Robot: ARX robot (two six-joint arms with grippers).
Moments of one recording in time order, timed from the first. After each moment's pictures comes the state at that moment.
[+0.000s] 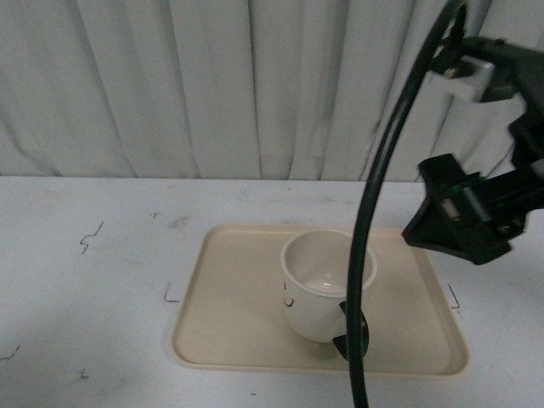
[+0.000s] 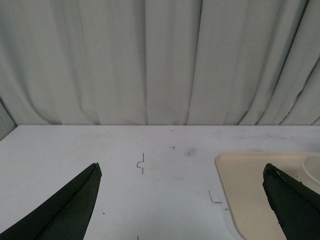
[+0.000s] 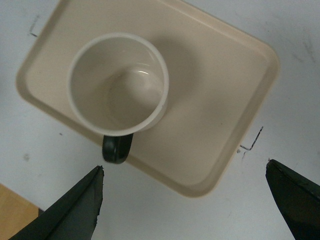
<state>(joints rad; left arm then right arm) 0.00 0.01 0.01 0.00 0.00 0.00 0.26 1.66 1.10 -0.42 -0.19 -0.21</state>
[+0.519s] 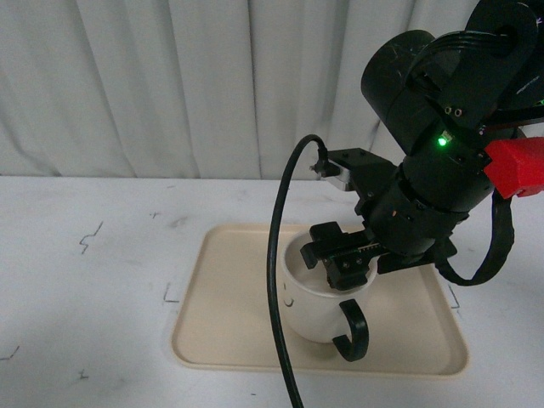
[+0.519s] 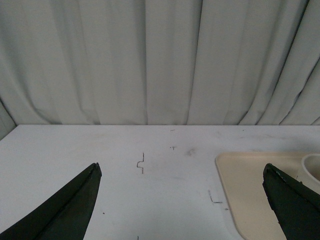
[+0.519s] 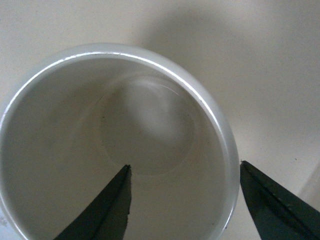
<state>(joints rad) 0.00 0.01 0.01 0.00 0.00 0.00 0.38 2.11 1.40 -0.47 -0.10 -0.01</state>
